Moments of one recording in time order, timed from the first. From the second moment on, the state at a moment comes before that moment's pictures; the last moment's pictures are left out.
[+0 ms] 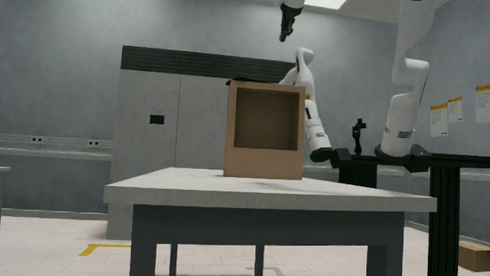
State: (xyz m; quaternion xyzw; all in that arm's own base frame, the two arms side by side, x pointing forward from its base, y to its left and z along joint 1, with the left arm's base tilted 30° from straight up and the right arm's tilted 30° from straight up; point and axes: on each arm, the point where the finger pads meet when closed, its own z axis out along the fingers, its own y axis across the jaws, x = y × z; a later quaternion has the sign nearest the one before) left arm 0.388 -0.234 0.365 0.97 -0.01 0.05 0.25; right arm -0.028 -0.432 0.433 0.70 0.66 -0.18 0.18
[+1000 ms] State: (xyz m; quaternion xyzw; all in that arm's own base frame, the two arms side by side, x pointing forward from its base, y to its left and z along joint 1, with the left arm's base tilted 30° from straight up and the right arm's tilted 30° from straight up) left arm 0.343 -0.301 0.332 0.97 -0.01 0.05 0.23; right arm -0.028 -0.432 0.433 0.70 0.66 -0.18 0.18
